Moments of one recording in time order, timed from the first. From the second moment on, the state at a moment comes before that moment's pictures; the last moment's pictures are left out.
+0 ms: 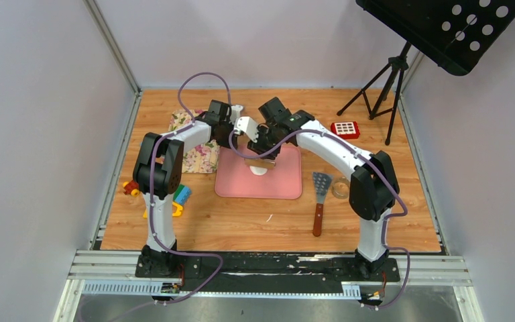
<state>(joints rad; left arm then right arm) -0.33 2.06 1.43 -0.33 0.24 0.01 0.69 1.92 1.70 -0.77 -0.28 -0.65</state>
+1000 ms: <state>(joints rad) -0.33 2.06 1.43 -0.33 0.24 0.01 0.69 1.81 1.49 -0.65 -0.35 -0.80</state>
